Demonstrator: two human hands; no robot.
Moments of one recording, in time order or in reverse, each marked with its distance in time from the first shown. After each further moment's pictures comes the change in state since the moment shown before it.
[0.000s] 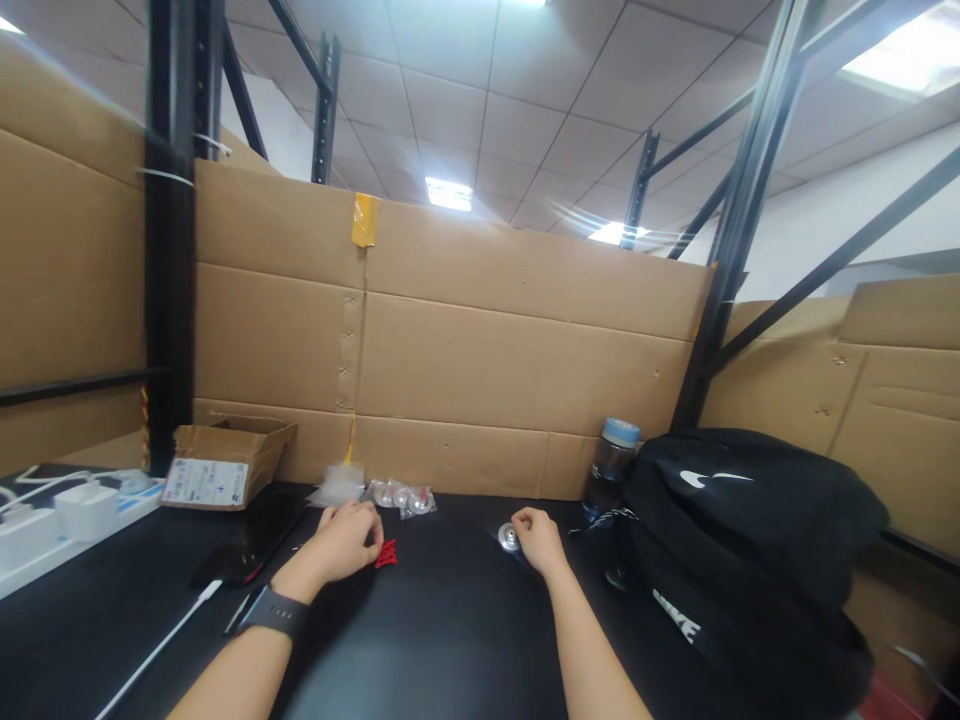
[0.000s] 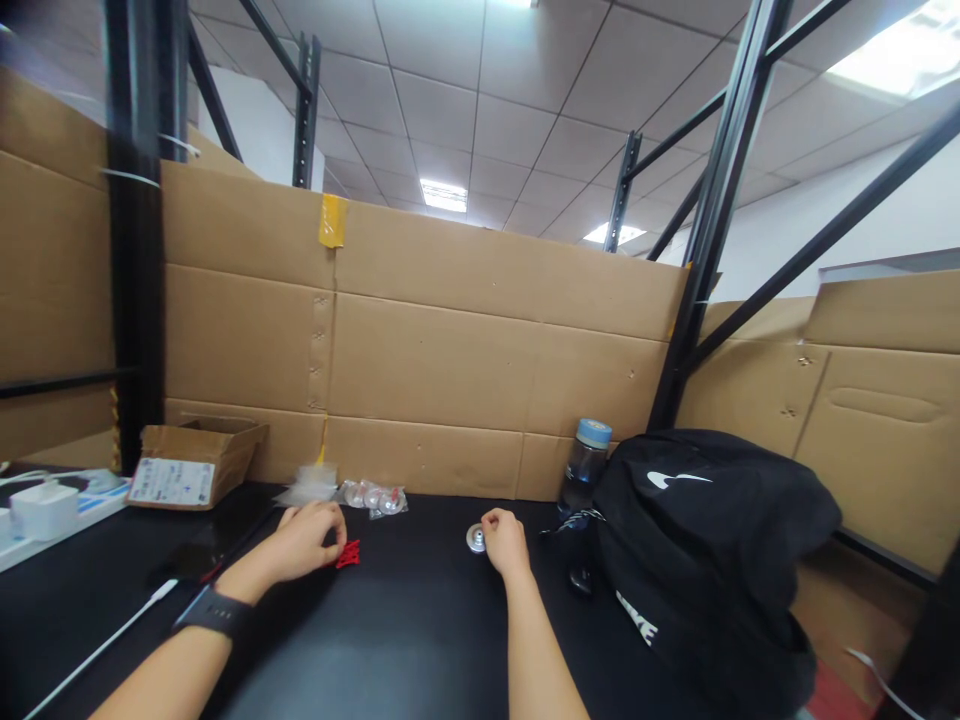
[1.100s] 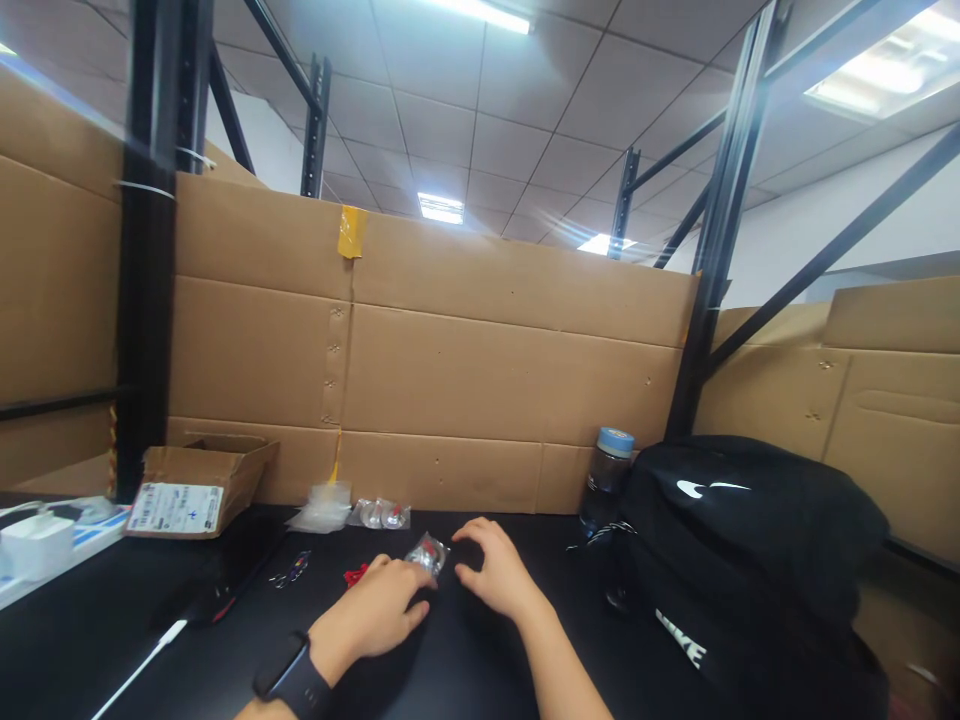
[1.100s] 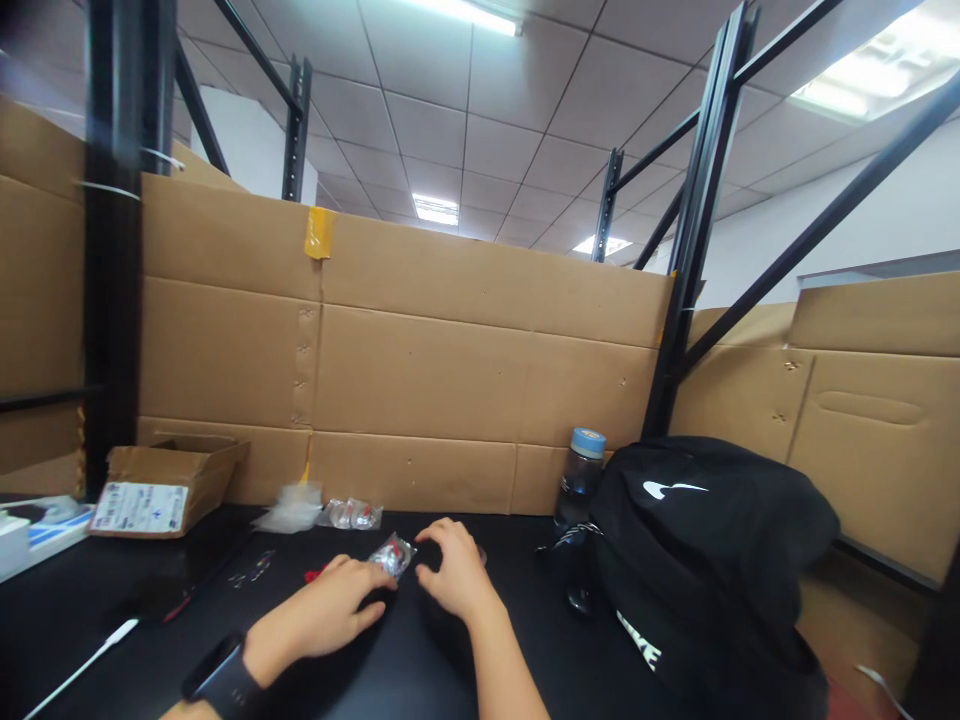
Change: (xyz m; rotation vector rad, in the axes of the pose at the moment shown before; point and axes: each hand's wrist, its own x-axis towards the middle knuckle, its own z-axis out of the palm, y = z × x) left_hand -0.008 0.074 0.027 -0.143 -0.090 0.307; right_hand -0.032 -0.071 0.008 0.044 -0.185 -0.450
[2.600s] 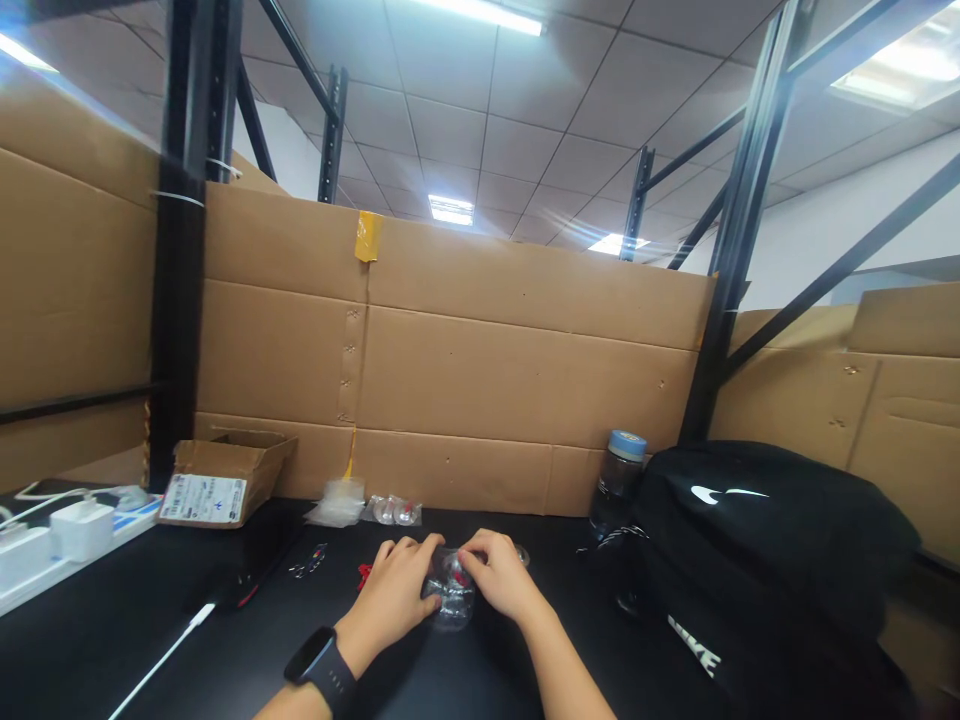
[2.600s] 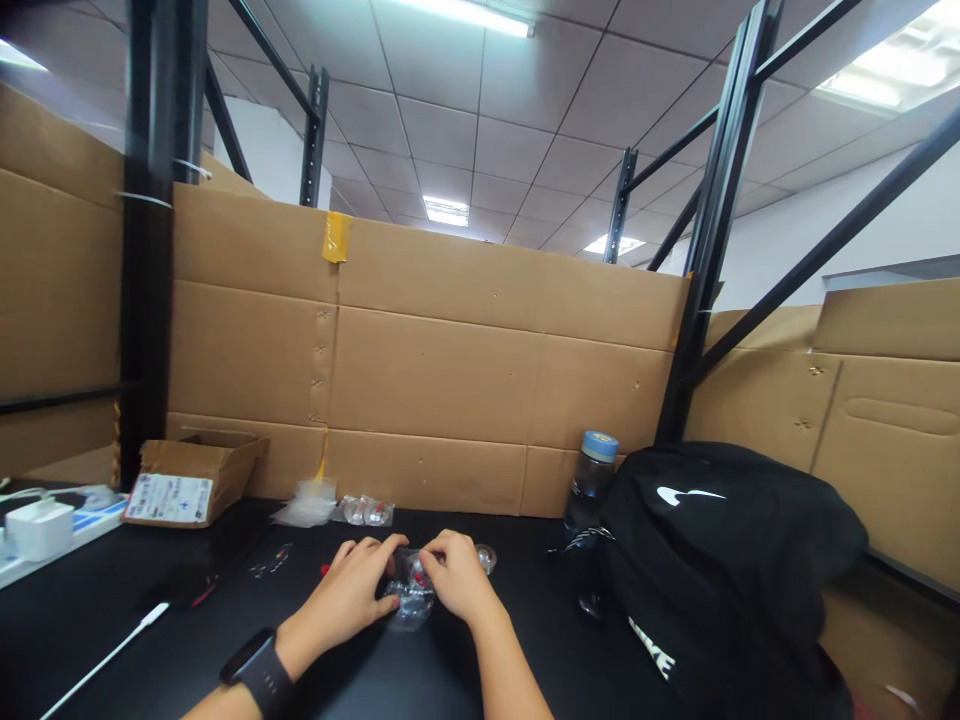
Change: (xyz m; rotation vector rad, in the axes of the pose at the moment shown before) left_hand 0.003 0.004 0.009 0.046 0.208 -0.161; right_hand 0.005 -0.018 0.006 0.095 -0.034 0.043
